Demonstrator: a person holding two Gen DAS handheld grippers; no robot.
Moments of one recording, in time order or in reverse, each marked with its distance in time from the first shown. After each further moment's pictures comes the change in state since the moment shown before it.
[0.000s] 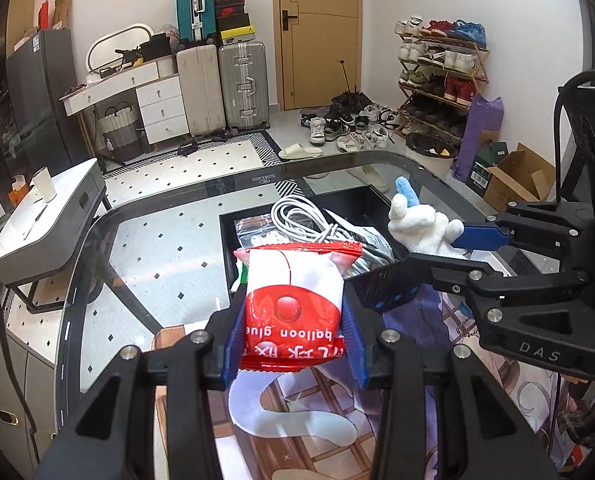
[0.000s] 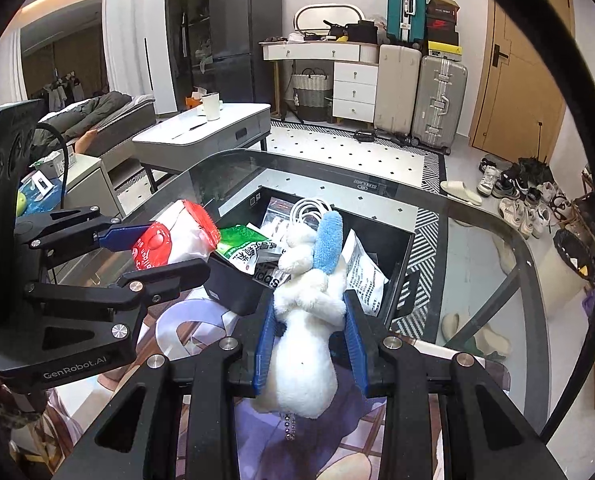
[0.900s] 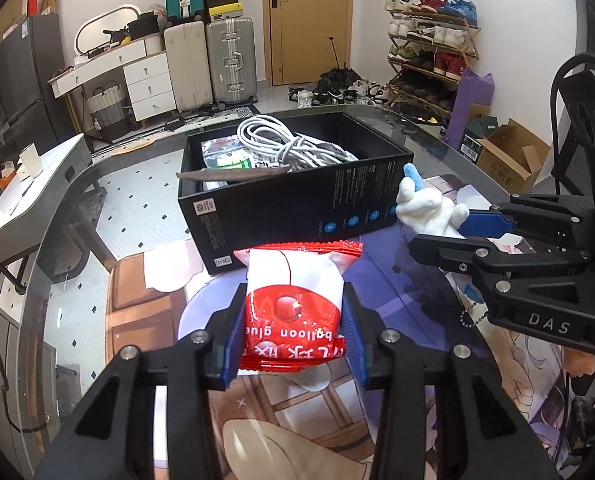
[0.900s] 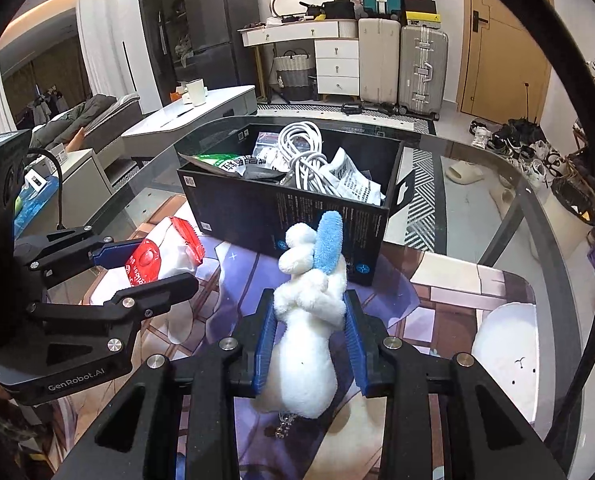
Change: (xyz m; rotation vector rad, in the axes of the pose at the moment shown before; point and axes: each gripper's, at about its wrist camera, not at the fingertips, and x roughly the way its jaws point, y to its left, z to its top) left arm 0.010 -0.028 -0.057 0.007 0.077 -0.037; right arm 0.002 0.001 -0.069 0.089 0.051 -0.012
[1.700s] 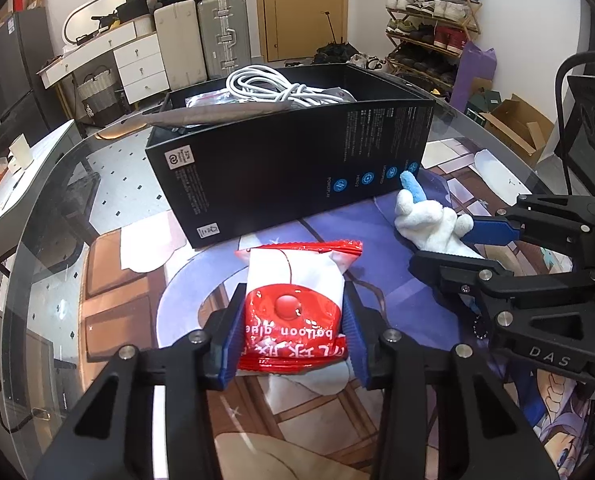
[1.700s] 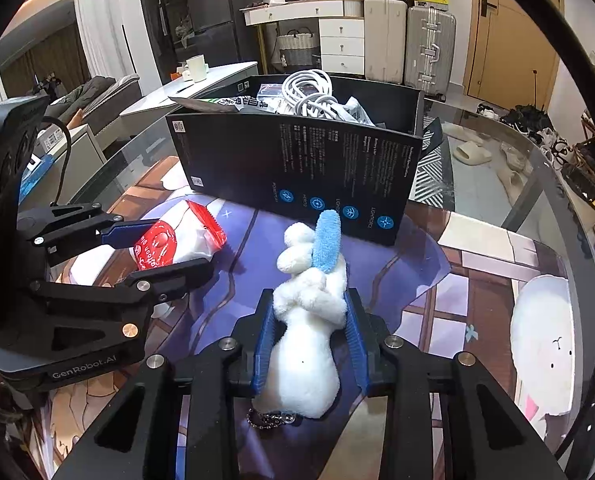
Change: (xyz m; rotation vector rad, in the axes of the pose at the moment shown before) left arm 0.034 0.007 -0.013 0.022 0.092 -0.003; right arm 0.045 0.003 -0.023 0.016 0.081 0.025
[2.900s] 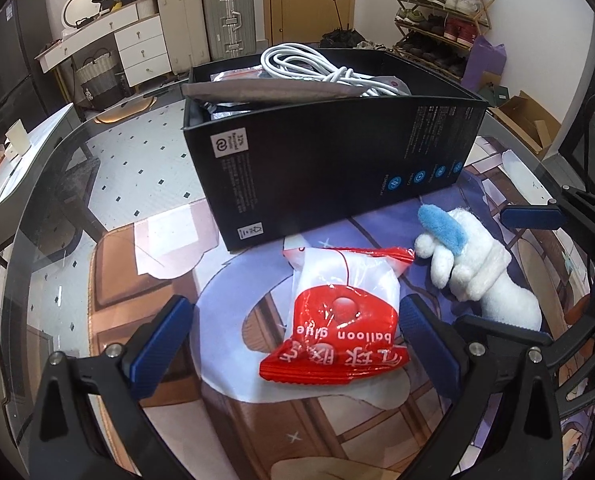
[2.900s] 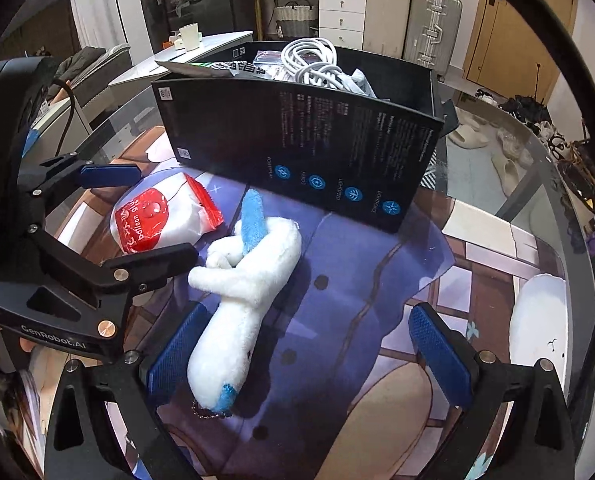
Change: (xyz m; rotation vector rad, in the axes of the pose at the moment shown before) left arm 0.019 0.030 0.005 -0.019 0.059 -0.010; right arm 0.015 0.016 0.008 -0.046 0.108 -0.069
